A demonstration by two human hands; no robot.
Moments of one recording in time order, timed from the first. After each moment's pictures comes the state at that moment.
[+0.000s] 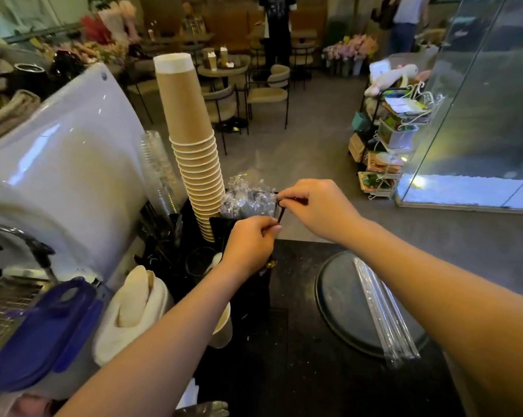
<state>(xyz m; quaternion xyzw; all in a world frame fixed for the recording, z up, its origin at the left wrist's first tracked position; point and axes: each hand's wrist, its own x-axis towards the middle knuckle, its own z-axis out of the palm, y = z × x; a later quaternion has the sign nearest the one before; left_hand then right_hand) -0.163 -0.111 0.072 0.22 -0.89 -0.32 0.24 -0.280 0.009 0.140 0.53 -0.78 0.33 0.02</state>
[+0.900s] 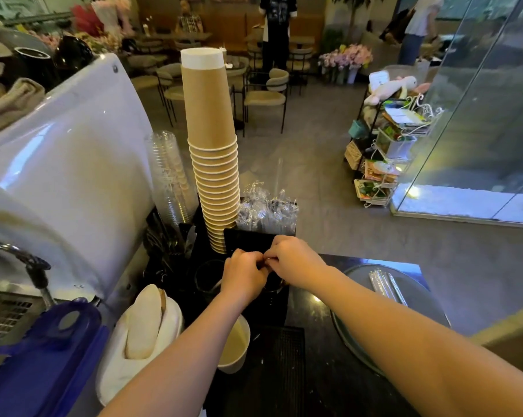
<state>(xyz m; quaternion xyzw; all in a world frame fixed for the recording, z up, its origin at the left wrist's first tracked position) -0.151 -0.169 0.000 0.31 -0.90 -0.28 0.10 -0.247 -0.069 0.050 0.54 -0.83 0.11 -0.12</state>
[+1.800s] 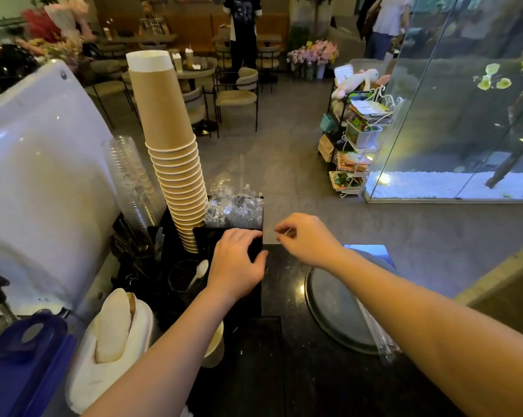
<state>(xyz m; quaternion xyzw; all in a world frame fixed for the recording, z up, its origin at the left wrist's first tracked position) -0.157 -0.129 0.032 0.14 -0.93 -0.24 0.25 -0.288 0.002 0.063 0.40 -0.86 0.31 -0.10</state>
